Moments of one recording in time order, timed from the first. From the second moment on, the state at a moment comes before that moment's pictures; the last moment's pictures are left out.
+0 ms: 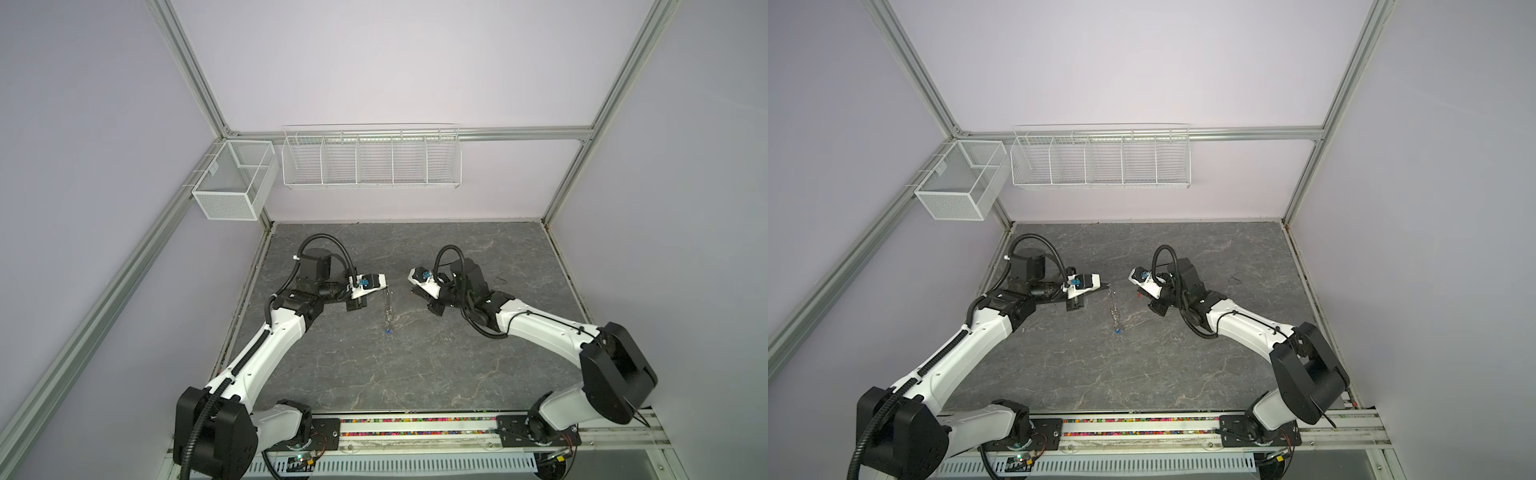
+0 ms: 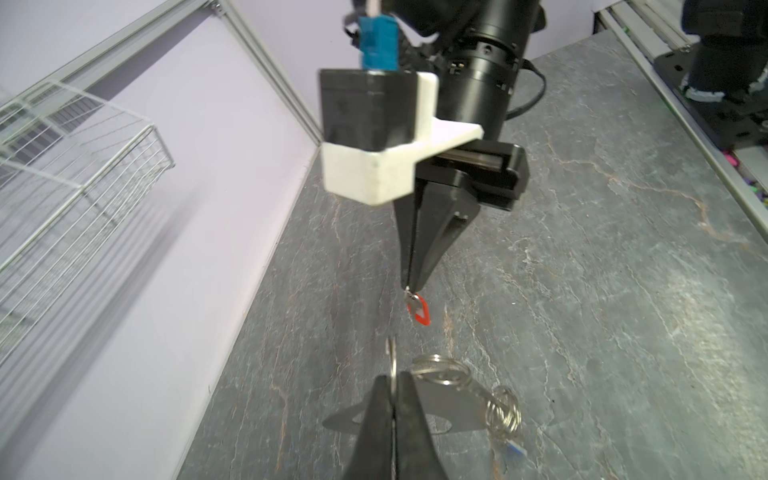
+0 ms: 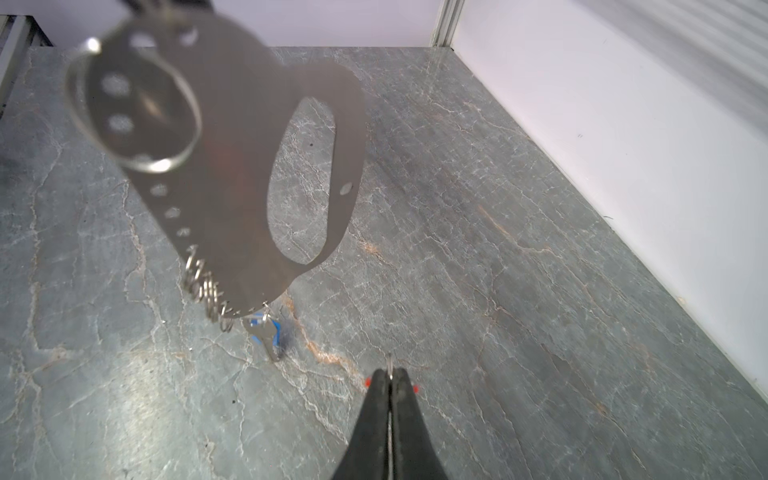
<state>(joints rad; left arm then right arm) -0.36 1.22 0.92 -0.27 0.85 1.00 0.65 1.49 0.91 0.06 -0.37 -0.43</state>
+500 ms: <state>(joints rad) -0.49 1.27 0.91 -0.28 0.80 1.18 0.60 1.36 0.75 0.17 -0.47 -0.55</state>
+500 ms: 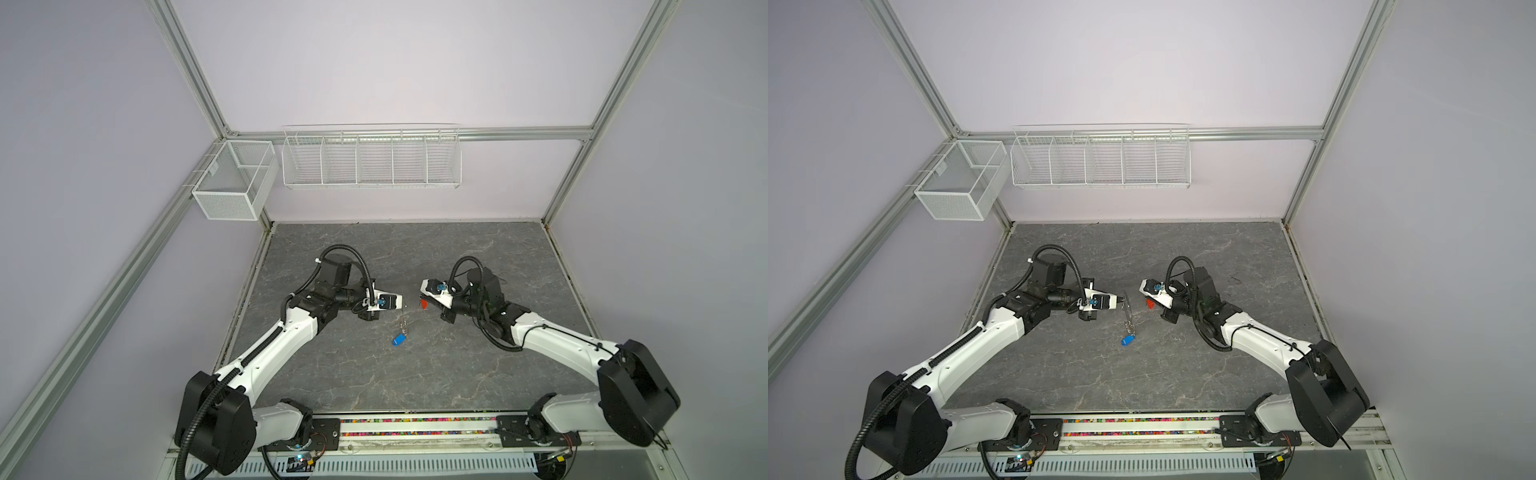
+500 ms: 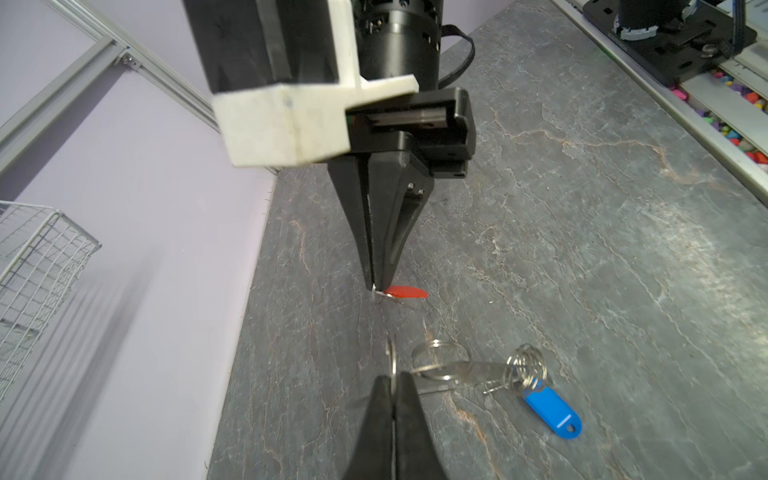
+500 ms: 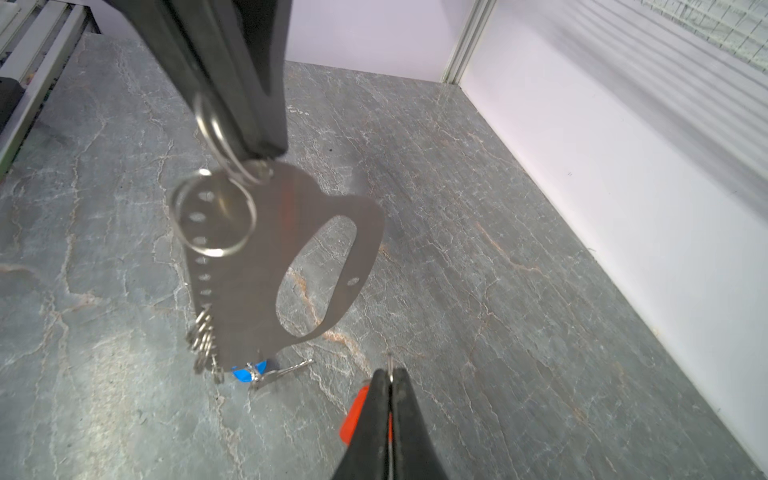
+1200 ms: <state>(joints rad) -0.61 1.28 0.84 -0.18 0.68 1.27 0.63 1.21 0.72 0.06 -0.67 -0.90</state>
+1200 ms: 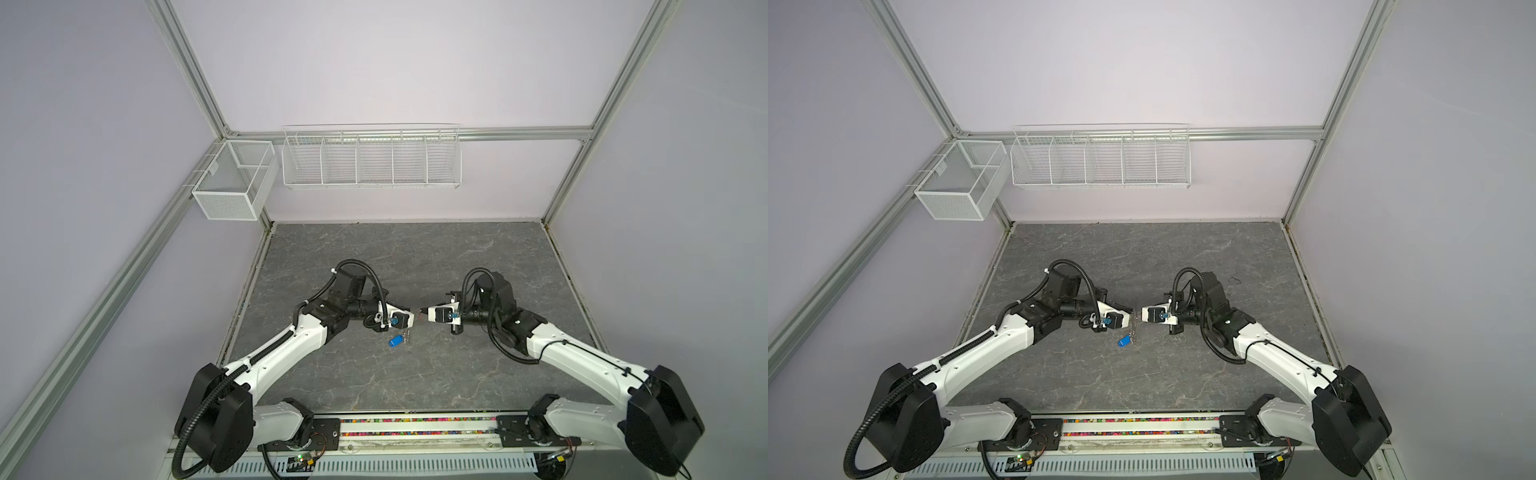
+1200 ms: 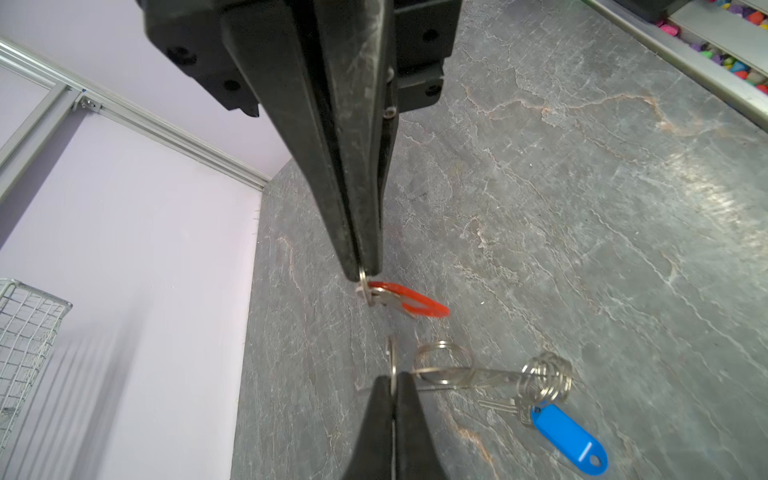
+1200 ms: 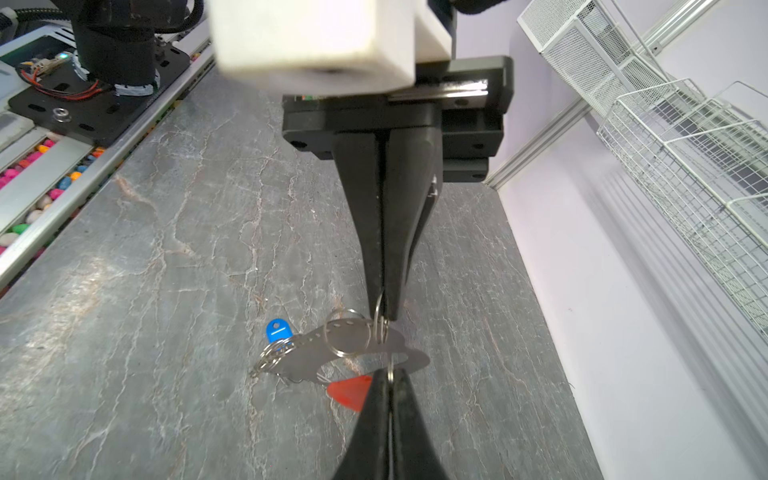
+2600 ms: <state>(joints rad) -0.64 1.28 0.85 -0.20 0.73 1.16 0.67 1.21 0.75 -0.04 -0.65 -1.01</state>
